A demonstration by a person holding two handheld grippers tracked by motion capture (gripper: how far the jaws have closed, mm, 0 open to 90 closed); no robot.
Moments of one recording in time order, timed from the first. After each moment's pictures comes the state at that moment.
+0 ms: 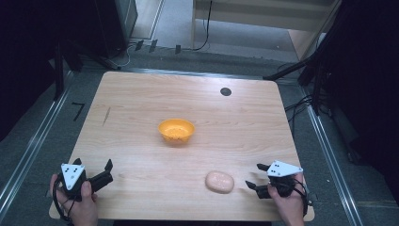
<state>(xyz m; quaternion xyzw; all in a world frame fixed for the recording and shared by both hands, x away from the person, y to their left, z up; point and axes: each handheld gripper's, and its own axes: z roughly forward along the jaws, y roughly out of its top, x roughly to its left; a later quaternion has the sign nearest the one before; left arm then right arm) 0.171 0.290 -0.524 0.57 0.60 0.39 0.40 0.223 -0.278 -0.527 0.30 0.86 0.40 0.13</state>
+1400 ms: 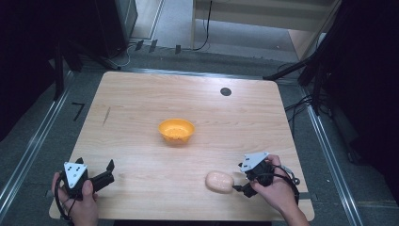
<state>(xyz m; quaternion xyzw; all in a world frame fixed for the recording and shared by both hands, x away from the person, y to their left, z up) 0.174 0.288 -0.524 0.59 0.60 0.38 0.39 0.249 -0.217 -0.500 0.17 0.94 0.28 0.06</state>
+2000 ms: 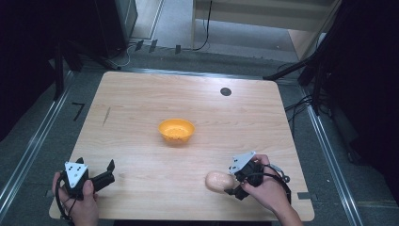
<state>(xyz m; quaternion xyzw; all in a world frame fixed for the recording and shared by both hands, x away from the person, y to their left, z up) 0.174 0.288 -0.524 0.59 0.59 0.38 0.38 0.247 -0.187 -0.499 0.14 0.95 0.26 0.02</state>
